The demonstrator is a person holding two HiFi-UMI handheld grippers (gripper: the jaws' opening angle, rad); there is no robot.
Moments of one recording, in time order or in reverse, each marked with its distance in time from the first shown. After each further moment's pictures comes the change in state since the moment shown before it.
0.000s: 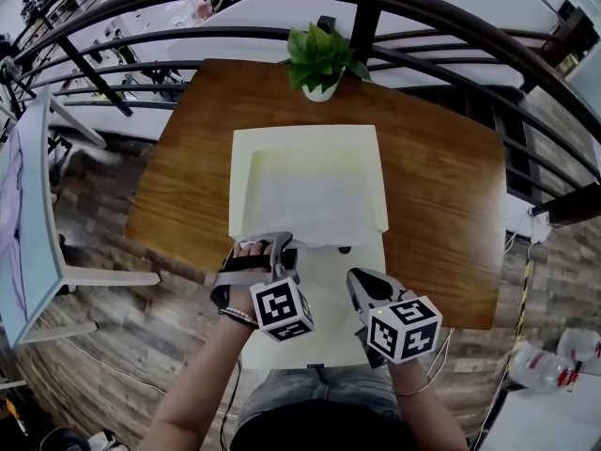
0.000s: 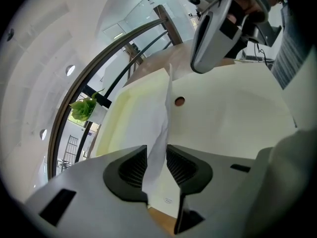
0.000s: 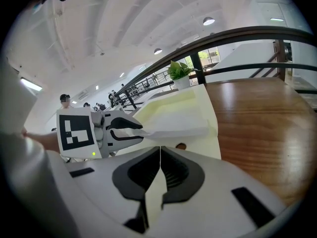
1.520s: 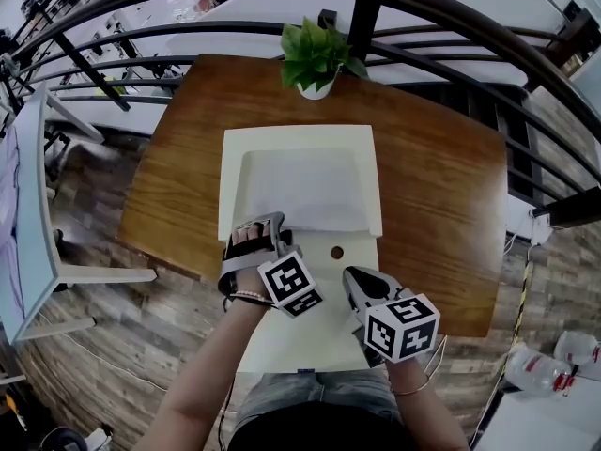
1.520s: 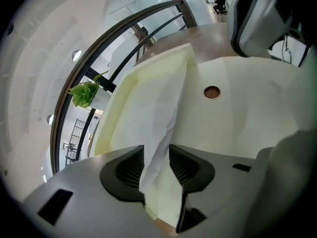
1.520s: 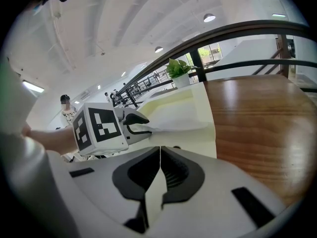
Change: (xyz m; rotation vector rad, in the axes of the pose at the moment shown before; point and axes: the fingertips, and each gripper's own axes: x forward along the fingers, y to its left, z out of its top) left arm 0.047 0.030 -0.001 -0.101 0.160 0.053; right arm 0.008 -0.016 0.008 0.004 0.022 0.033
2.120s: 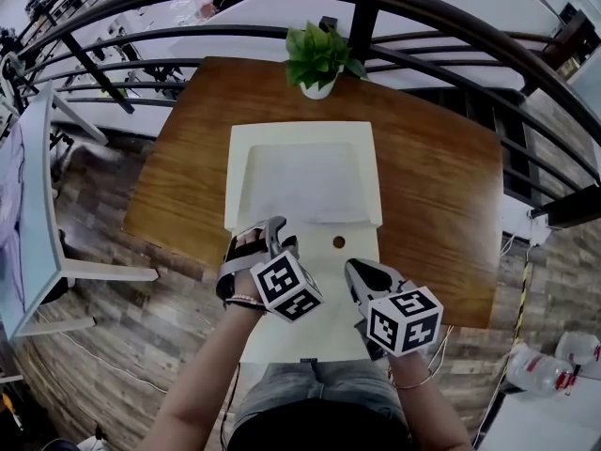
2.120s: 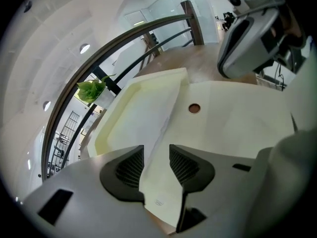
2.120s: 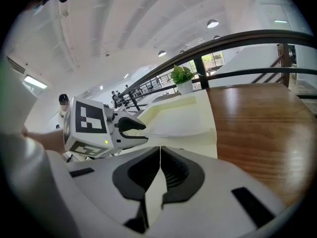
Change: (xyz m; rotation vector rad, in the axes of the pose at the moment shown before) left arm -0.041 -0.016 -0.001 -0.141 -0.081 -0.087; right arm -0.016 0.014 0.005 -0.040 -0.046 -0.001
